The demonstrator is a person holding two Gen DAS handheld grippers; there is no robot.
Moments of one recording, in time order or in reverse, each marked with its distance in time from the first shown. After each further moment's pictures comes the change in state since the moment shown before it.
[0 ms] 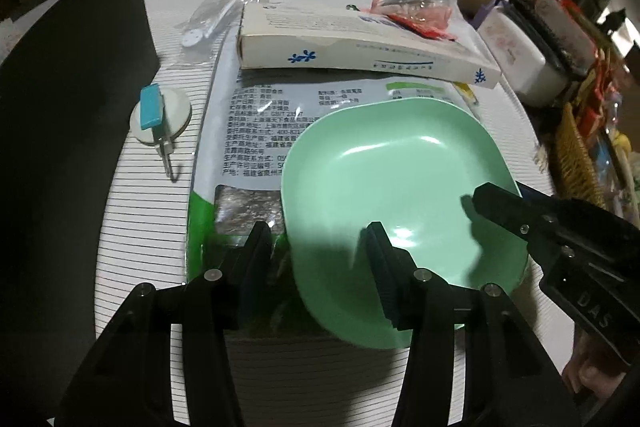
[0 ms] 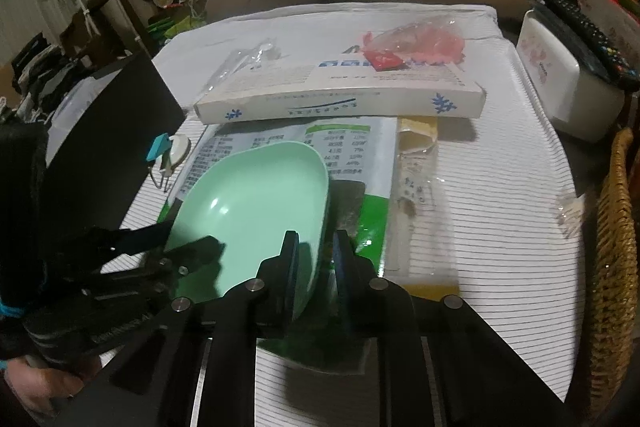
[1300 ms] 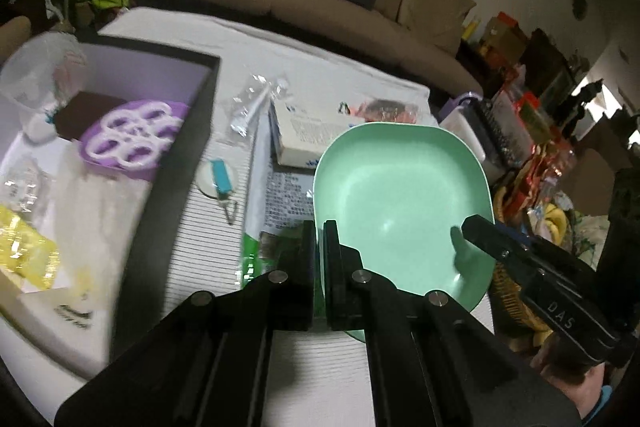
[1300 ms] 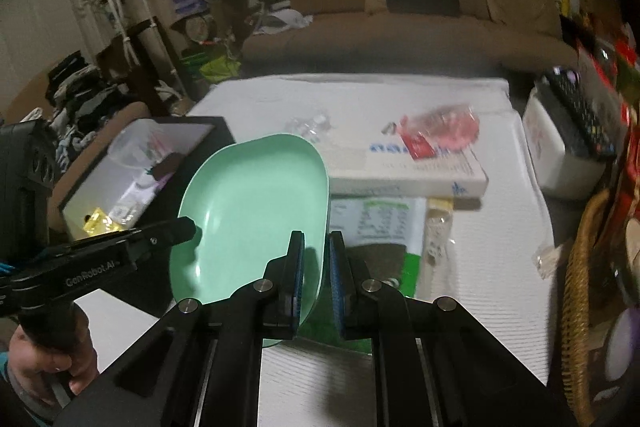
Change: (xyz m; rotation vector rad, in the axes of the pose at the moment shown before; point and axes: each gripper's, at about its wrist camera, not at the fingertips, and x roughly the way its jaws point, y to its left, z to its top) left arm -0.141 0.053 0.016 -0.141 -0.205 -0.139; right arm -0.098 0.062 0.030 -0.074 -0.170 0.055
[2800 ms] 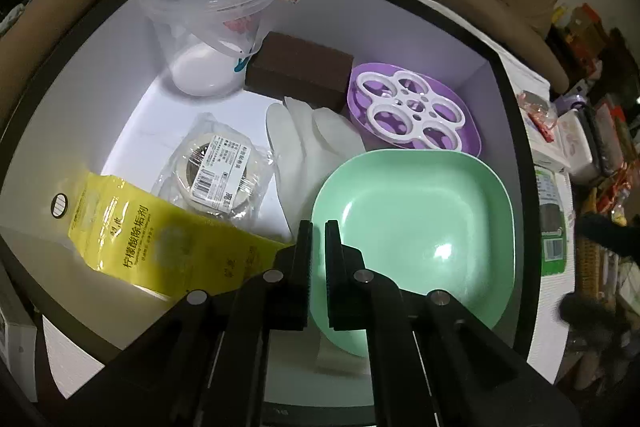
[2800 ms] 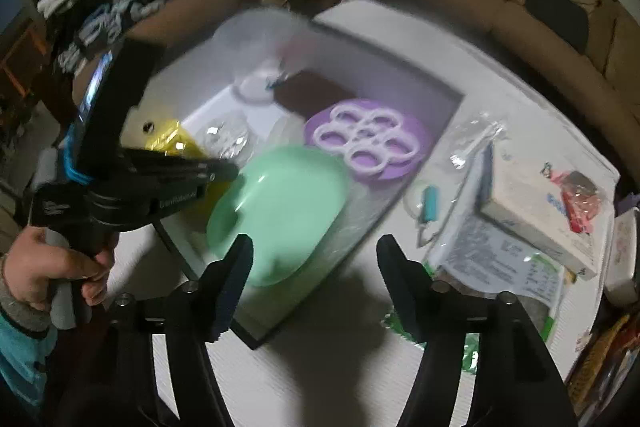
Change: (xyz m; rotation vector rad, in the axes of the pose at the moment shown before) left arm -0.005 0.220 0.019 -0.113 0.223 0.223; right arm 0.096 0.214 0.024 -0.346 0.318 0.083
